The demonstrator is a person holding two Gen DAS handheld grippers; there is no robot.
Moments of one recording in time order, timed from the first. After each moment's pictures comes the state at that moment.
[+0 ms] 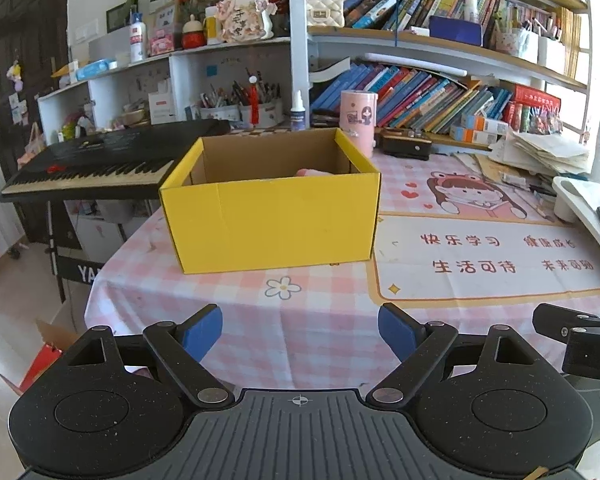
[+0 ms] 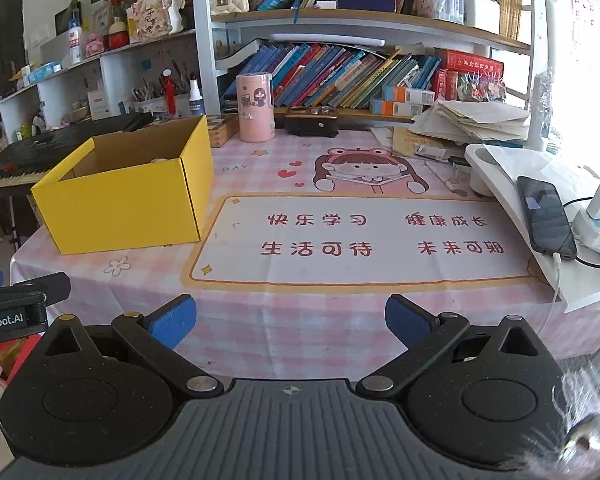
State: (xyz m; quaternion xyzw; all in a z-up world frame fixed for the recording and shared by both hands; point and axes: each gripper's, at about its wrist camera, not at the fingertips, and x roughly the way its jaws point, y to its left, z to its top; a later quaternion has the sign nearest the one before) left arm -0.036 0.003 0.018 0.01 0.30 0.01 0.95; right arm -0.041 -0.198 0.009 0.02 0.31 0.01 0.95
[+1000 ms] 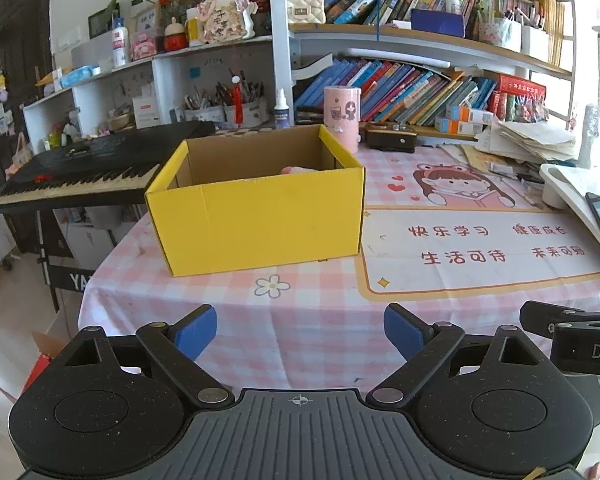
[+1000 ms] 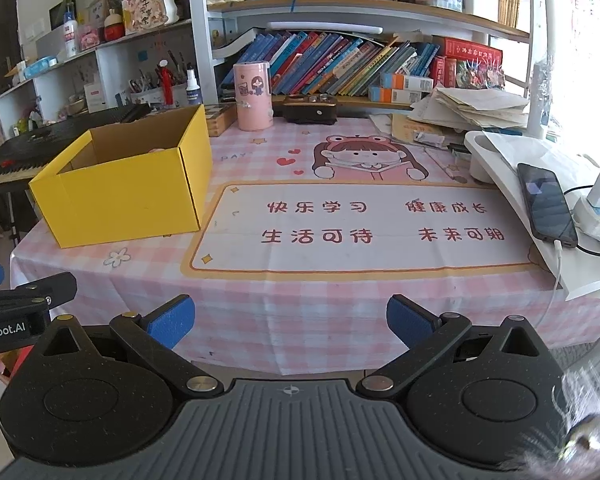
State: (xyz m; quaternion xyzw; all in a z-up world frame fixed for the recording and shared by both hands) left arm -0.036 0.000 0.018 0.03 0.30 -0.01 0.95; right arm -0.040 -0.197 0.006 0.03 0.32 0.01 0.95
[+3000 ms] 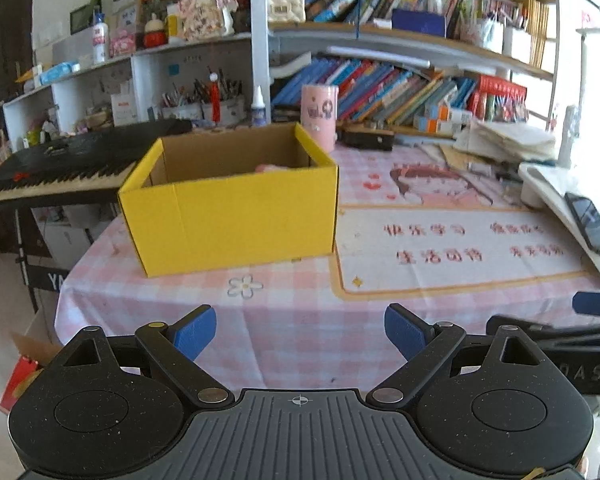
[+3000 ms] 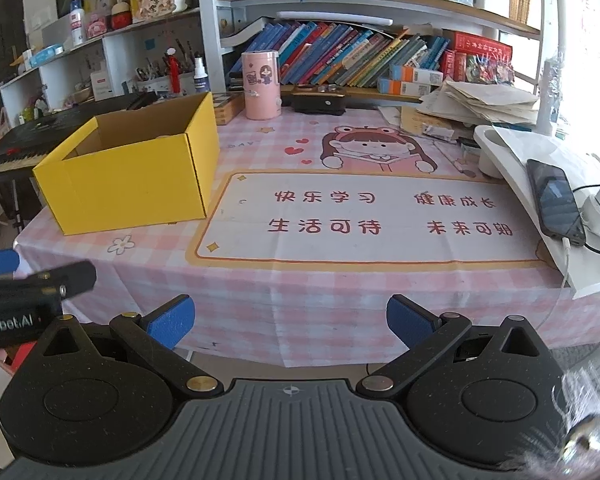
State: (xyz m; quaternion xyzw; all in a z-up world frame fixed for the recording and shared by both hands) left arm -0.035 -0.005 0.016 0.02 0.30 -0.04 0.95; right arm -0.038 -0.195 0.001 0.02 0.33 0.03 0.94
